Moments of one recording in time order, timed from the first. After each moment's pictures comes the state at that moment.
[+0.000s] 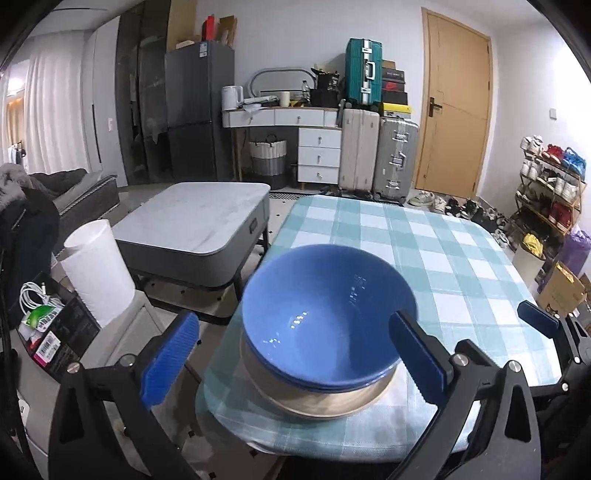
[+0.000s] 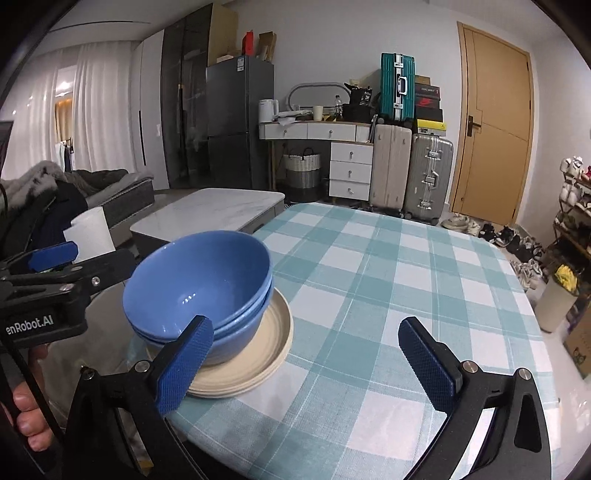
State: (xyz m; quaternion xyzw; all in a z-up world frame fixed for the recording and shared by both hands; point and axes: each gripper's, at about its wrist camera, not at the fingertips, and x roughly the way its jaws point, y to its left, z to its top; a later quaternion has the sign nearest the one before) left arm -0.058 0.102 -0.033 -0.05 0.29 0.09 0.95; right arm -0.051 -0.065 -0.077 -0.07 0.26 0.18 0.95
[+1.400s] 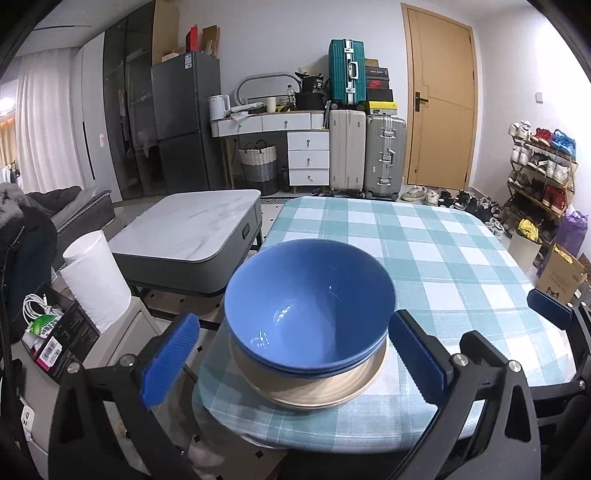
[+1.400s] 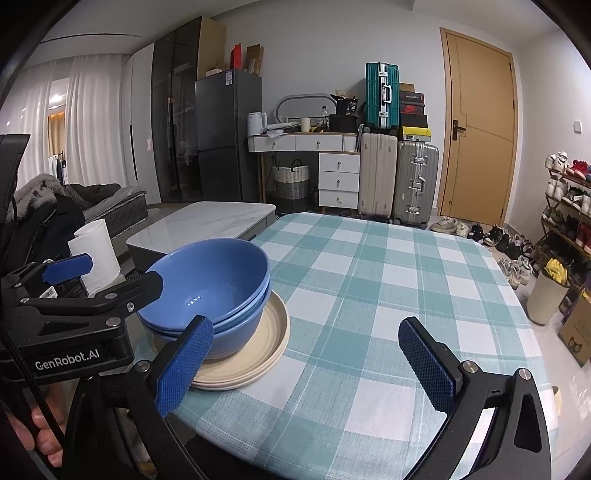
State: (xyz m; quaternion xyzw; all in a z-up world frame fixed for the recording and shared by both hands) left arm -0.073 0.080 -0.032 -0.01 0.28 0.09 0.95; right arm -0.082 -0.077 -0.068 -0.05 0.24 0.16 0.96
